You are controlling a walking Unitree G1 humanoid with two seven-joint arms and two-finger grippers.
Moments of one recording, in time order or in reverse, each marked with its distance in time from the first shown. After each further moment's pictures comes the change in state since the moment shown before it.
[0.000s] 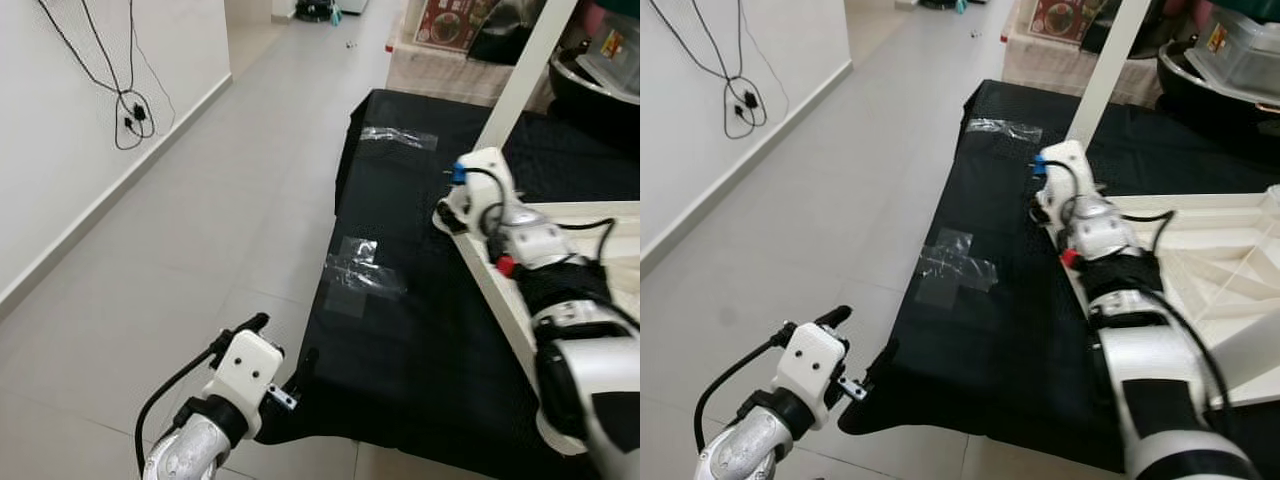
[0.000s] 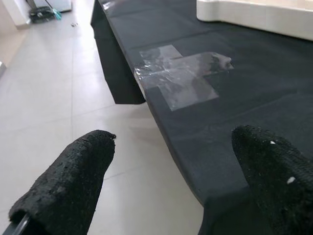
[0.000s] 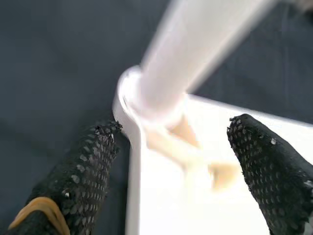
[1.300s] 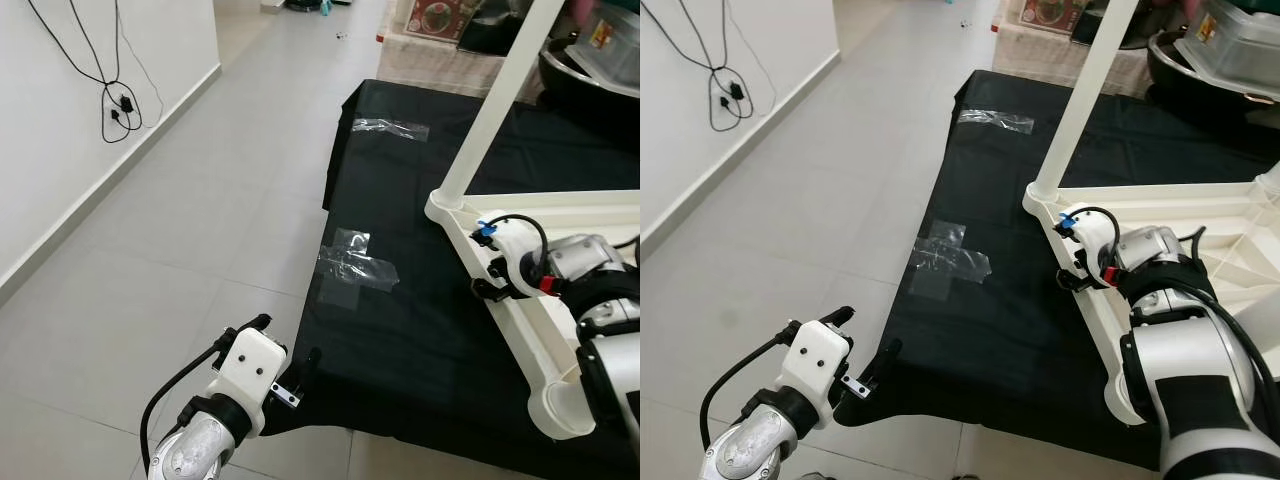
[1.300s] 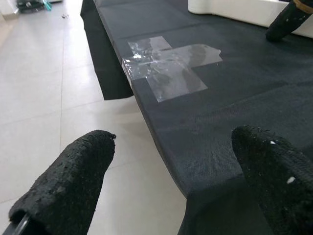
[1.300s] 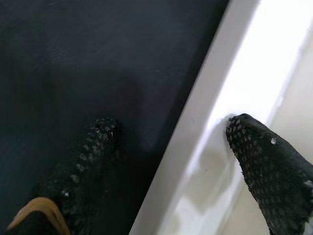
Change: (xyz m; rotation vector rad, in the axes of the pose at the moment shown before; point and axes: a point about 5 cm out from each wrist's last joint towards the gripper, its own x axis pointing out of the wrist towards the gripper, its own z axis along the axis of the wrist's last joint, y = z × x) left arm 0.002 -0.003 -0.001 -0.014 0.022 -0.003; right arm -0.014 -0.012 -0.052 -0.179 0.393 0.448
